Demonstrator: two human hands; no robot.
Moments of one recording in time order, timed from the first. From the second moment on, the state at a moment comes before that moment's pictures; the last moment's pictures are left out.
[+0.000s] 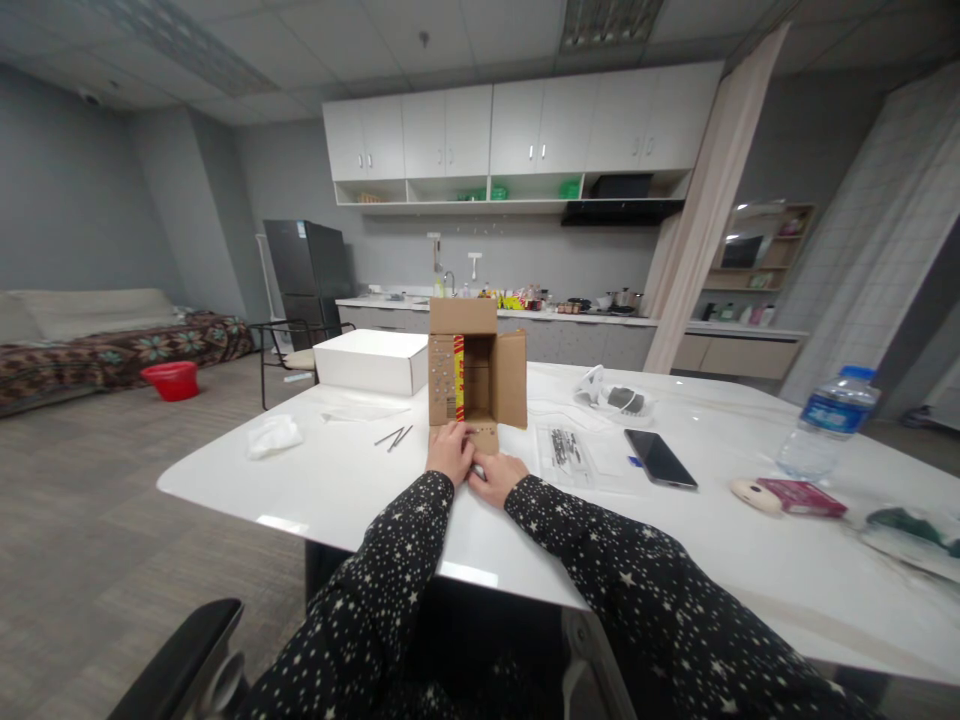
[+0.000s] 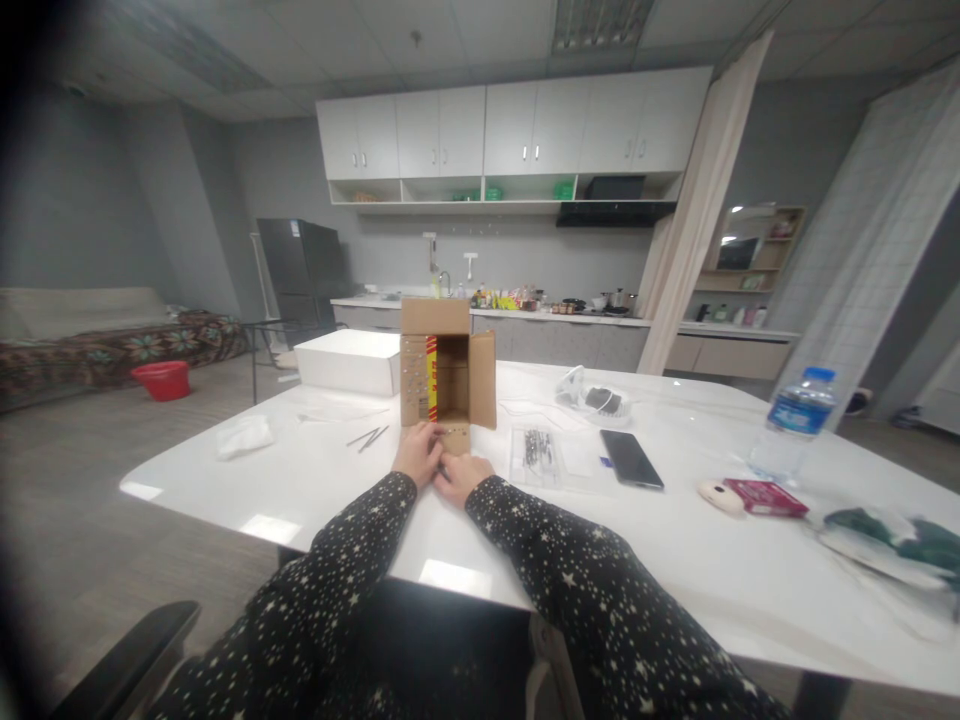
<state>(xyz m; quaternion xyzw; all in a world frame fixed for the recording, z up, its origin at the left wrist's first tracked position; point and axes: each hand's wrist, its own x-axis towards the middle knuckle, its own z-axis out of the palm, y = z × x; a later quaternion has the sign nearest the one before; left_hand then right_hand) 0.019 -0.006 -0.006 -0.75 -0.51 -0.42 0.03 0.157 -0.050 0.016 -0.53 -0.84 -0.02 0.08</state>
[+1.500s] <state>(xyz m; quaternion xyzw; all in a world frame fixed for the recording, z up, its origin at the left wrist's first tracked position) 0.027 0.012 0.005 -0.75 -0.50 -0.43 0.05 0.159 -0.047 0.014 -0.53 -0.84 -0.02 0.10</state>
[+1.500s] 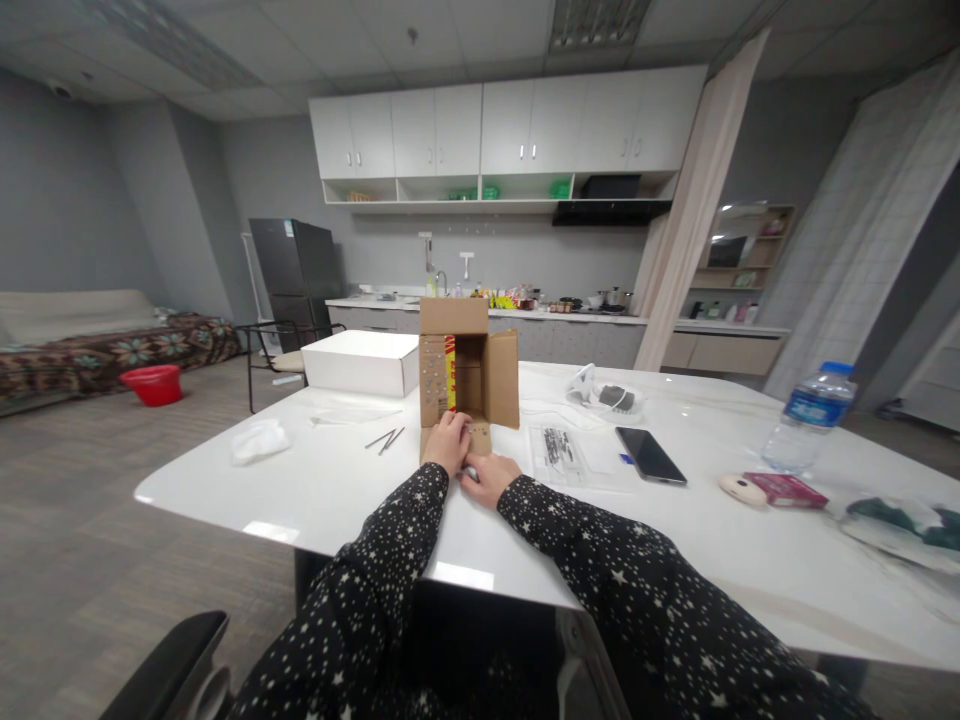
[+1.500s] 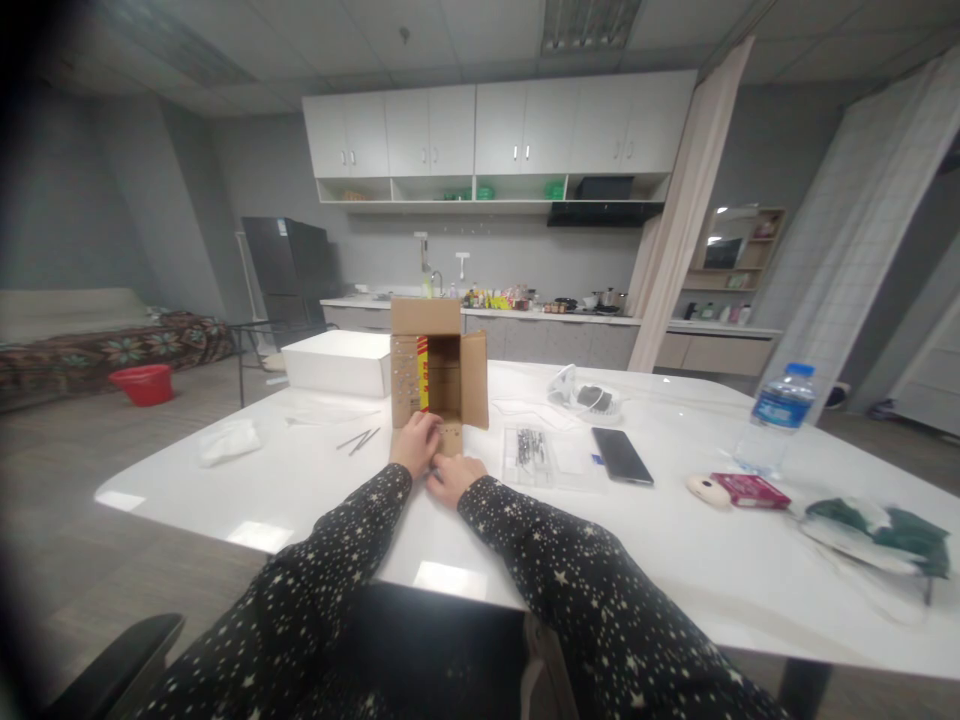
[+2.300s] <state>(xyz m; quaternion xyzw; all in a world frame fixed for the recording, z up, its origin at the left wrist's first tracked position) 0.011 0.000 0.002 -0.69 -0.44 -0.58 0.00 0.159 -0.047 0.013 -0.54 -0.84 0.00 0.10</state>
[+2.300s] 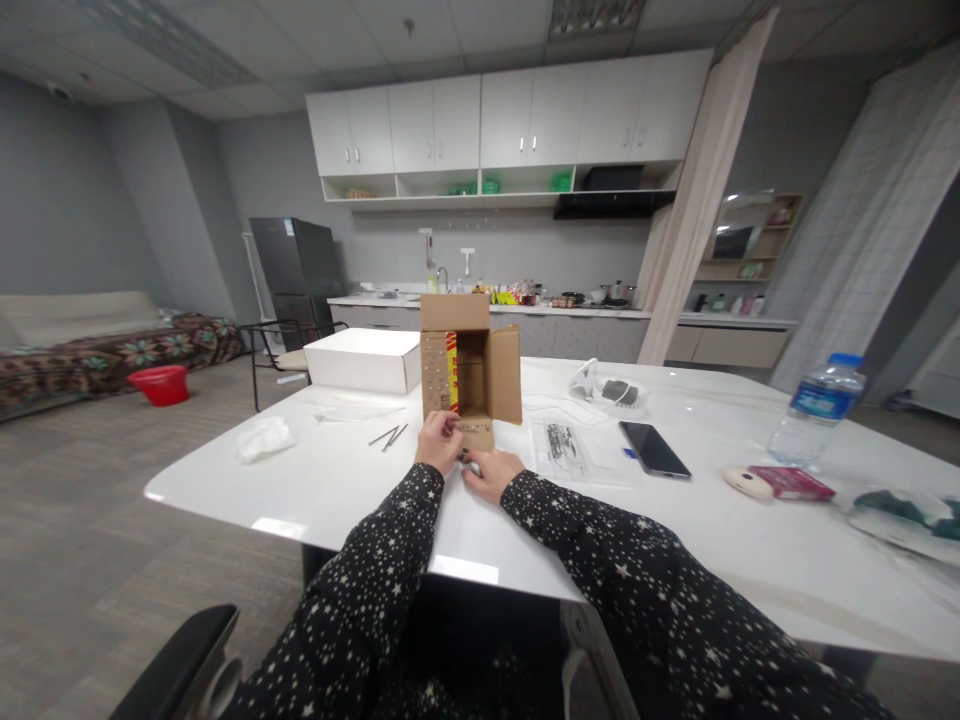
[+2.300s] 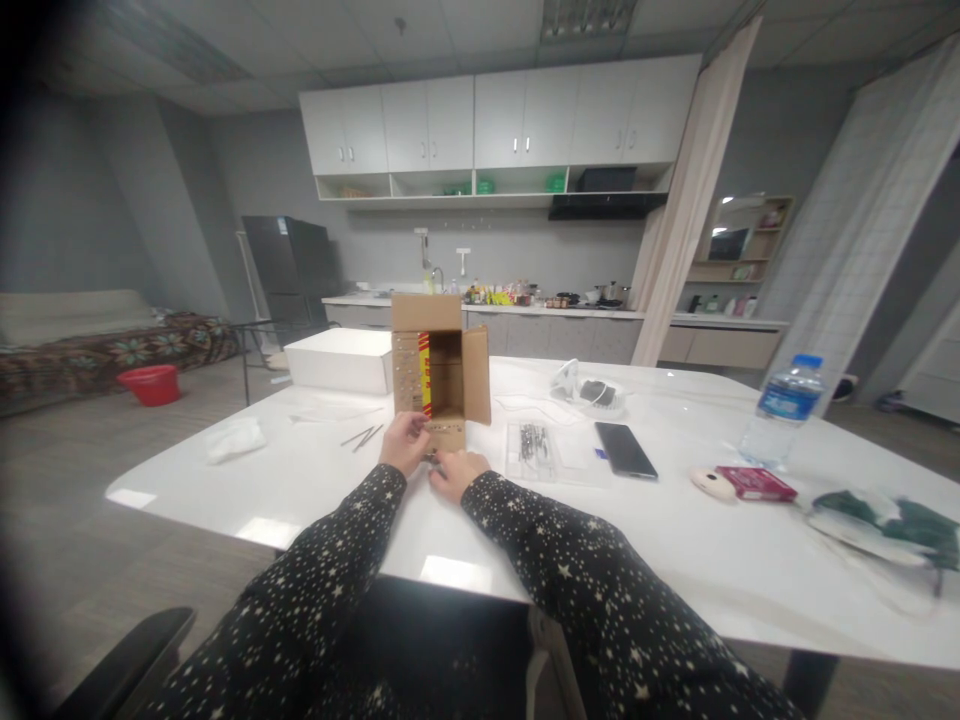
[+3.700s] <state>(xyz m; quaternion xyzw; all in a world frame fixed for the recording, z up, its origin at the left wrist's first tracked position) 0.014 0.000 0.004 -0.70 -0.54 -0.46 0.03 0.159 -0.046 0.013 -0.53 -0.84 -0.01 0.11</state>
